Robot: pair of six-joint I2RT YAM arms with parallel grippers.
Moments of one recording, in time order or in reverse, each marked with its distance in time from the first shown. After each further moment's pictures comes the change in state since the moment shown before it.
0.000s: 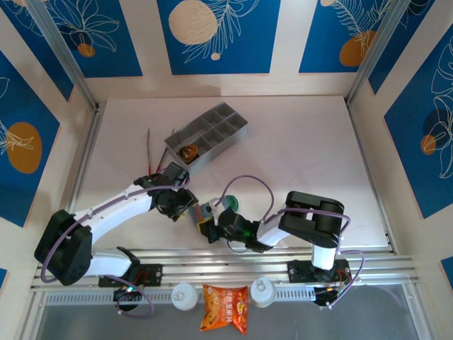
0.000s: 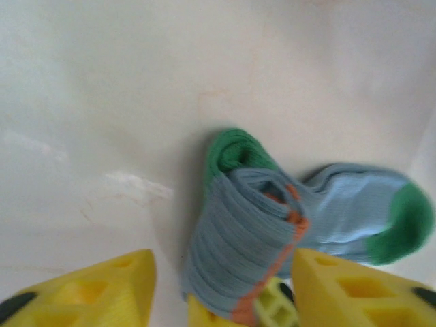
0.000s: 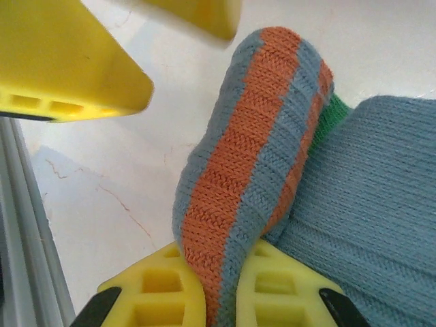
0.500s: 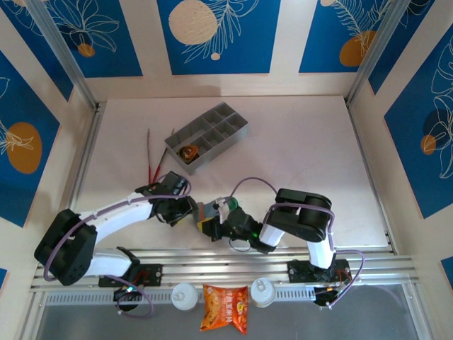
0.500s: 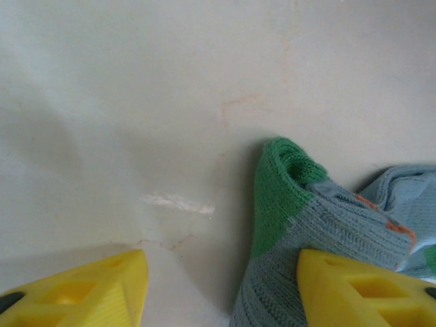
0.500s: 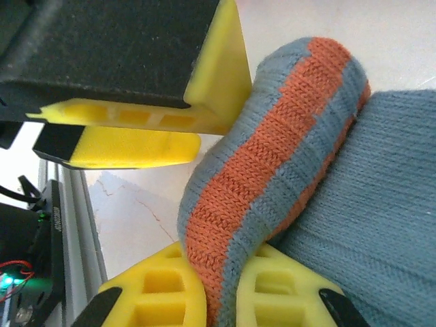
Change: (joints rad) left arm 0.000 -0.013 -0.140 0.172 0.002 0.118; right arm -0.062 0.111 -0.076 0.321 -0.138 0.122
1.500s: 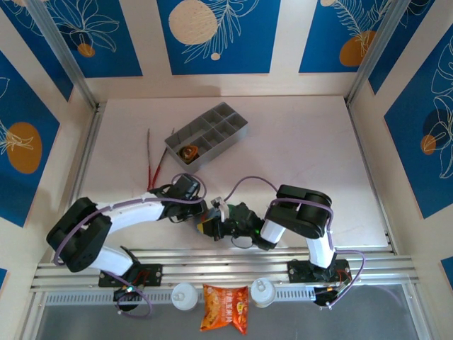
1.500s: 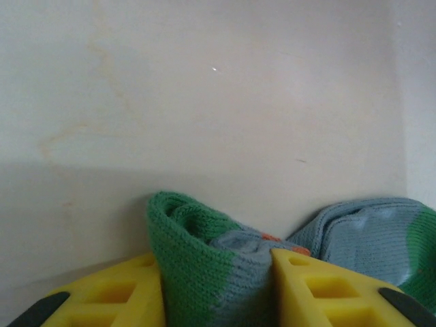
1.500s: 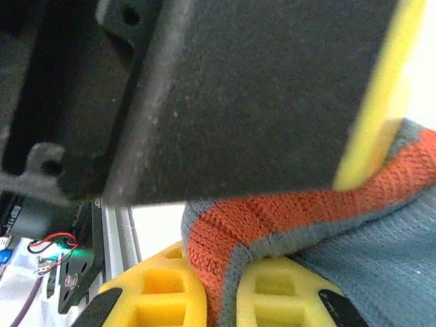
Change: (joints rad) left arm -0.132 0.139 0.022 0.193 -0.053 0.121; right arm -0.067 0.013 0.005 0.013 -0.183 0.021
